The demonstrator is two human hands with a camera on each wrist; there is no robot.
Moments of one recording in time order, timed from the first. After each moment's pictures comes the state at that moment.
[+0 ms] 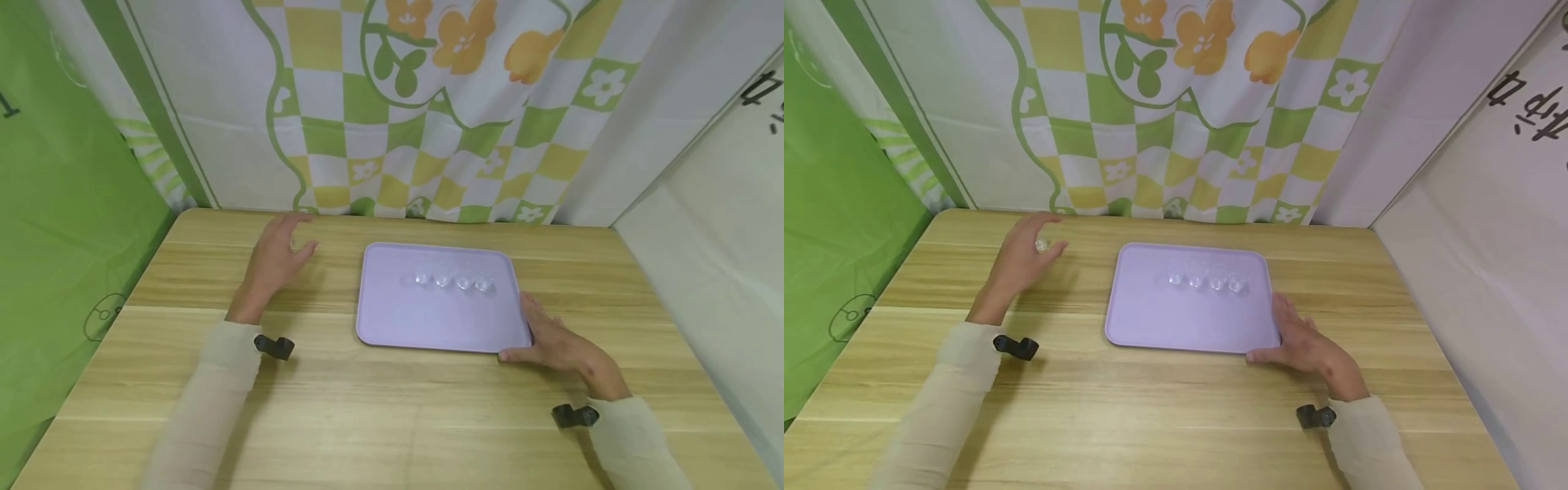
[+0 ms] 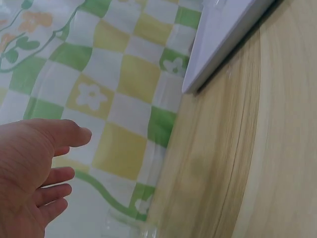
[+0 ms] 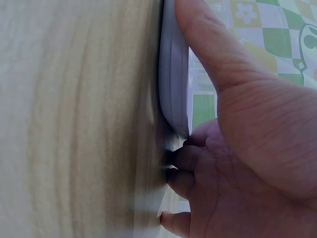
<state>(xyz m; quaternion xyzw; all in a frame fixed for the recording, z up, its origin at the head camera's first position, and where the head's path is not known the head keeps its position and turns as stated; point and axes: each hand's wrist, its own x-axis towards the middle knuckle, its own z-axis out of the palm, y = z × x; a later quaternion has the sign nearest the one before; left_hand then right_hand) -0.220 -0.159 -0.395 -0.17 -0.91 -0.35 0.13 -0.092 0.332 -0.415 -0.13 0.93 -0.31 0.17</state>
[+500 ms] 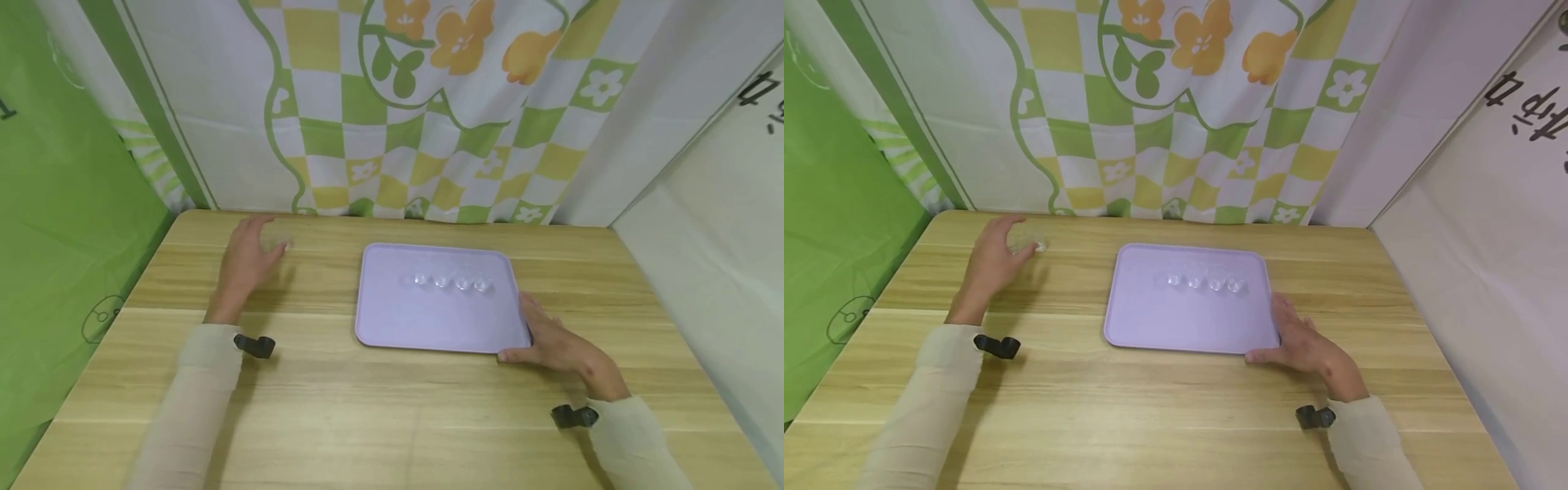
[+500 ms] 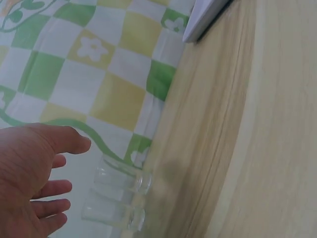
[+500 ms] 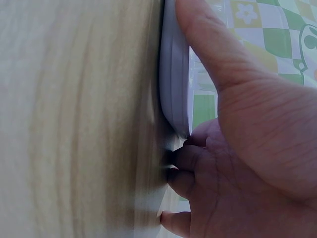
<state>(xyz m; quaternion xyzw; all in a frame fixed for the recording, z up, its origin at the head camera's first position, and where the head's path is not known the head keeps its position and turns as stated) -0.227 -0.202 -0.407 -0.09 -0.93 -0.34 0.12 -0.092 0.332 -0.414 -0.13 0.93 -0.31 0.17</state>
